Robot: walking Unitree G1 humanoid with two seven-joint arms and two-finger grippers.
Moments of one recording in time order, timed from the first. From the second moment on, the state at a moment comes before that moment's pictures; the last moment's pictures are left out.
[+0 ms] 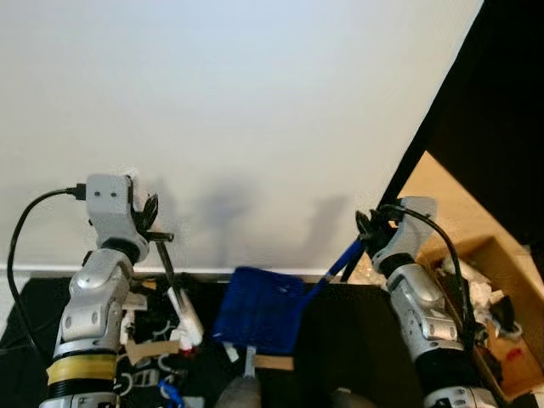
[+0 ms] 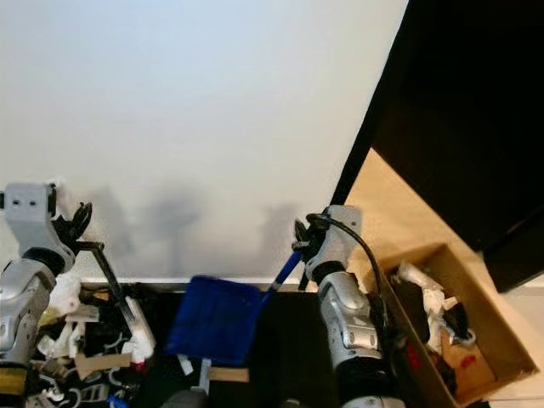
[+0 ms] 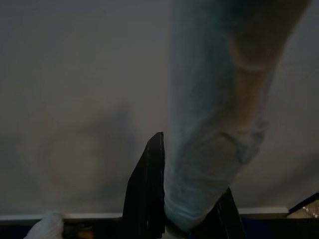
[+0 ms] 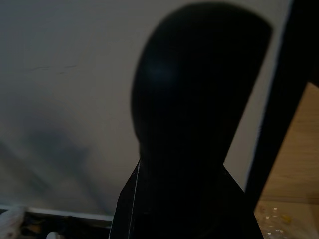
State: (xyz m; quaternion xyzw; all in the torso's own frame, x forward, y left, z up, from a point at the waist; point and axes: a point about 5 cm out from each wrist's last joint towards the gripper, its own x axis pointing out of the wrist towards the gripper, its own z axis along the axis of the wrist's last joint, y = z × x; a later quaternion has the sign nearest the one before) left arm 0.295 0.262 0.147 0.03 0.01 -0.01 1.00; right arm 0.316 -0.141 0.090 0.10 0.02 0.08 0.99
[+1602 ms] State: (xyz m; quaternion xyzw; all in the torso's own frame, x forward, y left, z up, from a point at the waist) left arm 0.271 0.254 0.117 0.05 0.05 -0.13 0.99; right arm 0.312 -0.215 0.112 -0.05 0.00 0.09 0.99
